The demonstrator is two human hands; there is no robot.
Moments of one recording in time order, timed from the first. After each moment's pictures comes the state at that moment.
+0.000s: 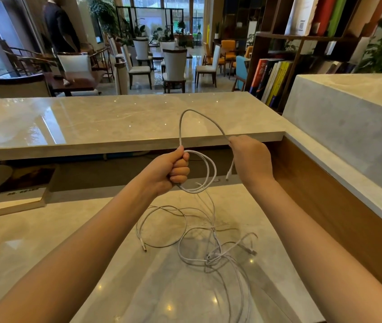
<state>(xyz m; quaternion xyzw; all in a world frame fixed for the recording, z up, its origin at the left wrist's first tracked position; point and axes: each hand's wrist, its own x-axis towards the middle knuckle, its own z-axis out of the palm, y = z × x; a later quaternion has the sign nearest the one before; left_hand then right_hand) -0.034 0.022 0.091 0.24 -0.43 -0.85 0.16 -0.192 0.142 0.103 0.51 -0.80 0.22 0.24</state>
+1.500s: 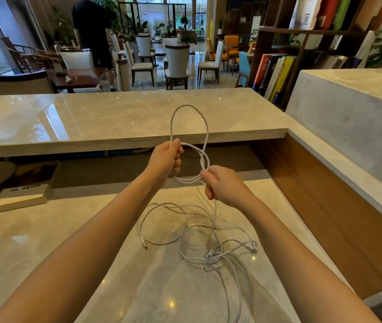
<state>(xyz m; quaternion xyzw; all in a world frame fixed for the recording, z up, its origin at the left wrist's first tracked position) -0.050 0.012 0.081 0.31 -0.63 -0.64 0.31 -0.145 0.145 0.077 0.49 -0.77 0.34 -0.22</state>
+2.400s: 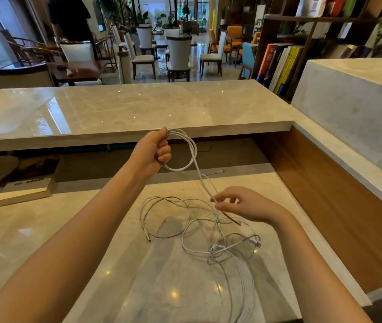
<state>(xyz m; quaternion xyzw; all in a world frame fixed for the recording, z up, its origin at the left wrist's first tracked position) -0.027 -0.013 0.084 0.25 -0.42 -0.81 0.32 -0.175 0.187 0.043 0.57 -0.74 0.22 -0.29</state>
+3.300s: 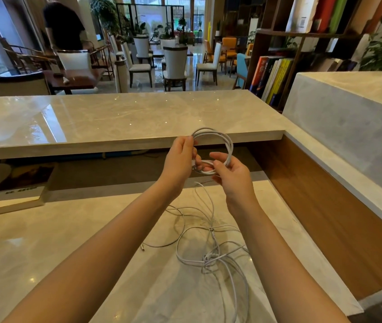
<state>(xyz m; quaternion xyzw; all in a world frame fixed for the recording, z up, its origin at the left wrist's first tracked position) -0.062 0.062 0.101 0.26 -0.63 -0.62 0.38 -0.134 0.154 0.086 0.25 -0.59 0.71 -0.28</state>
